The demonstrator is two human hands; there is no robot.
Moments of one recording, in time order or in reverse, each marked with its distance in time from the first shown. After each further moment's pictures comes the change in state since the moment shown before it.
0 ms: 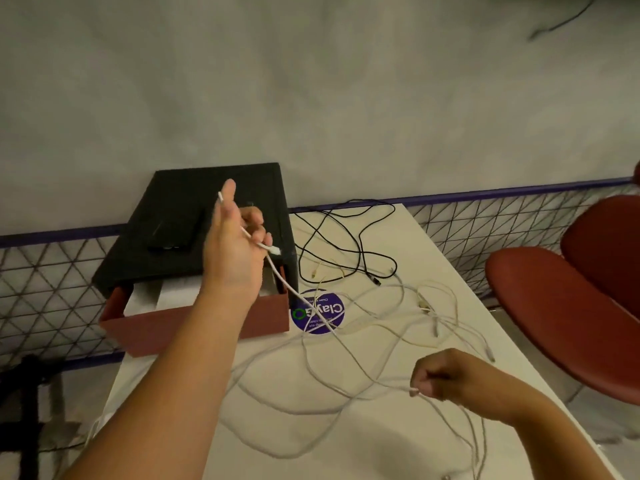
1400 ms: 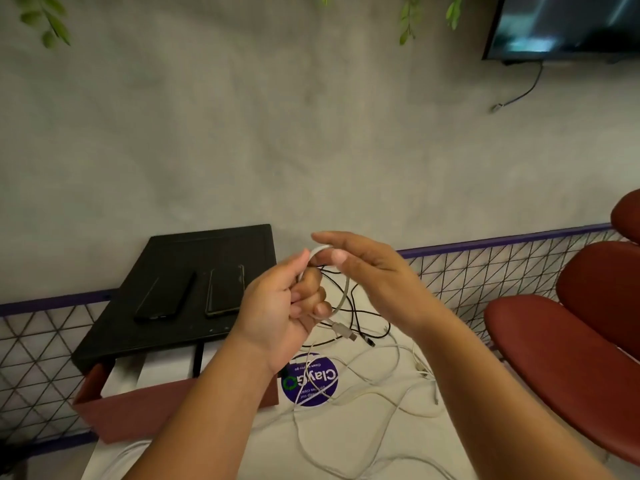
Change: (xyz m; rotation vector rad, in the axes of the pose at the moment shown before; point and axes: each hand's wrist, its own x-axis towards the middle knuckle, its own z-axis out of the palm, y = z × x) left_hand -0.027 0.022 0.072 -0.102 -0.468 -0.355; right_hand 0.050 -0.164 -0.063 0.221 0.451 -0.663
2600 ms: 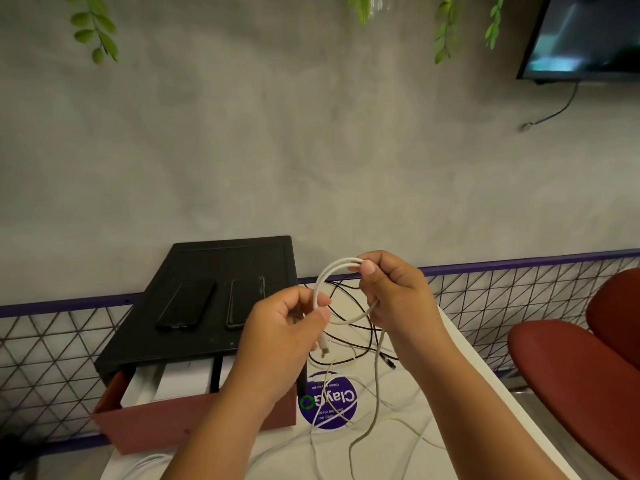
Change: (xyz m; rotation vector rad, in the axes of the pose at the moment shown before) left_hand -0.021 0.010 -0.027 0.848 0.361 0.247; right_hand 0.016 0.005 0.033 0.198 0.320 0.170
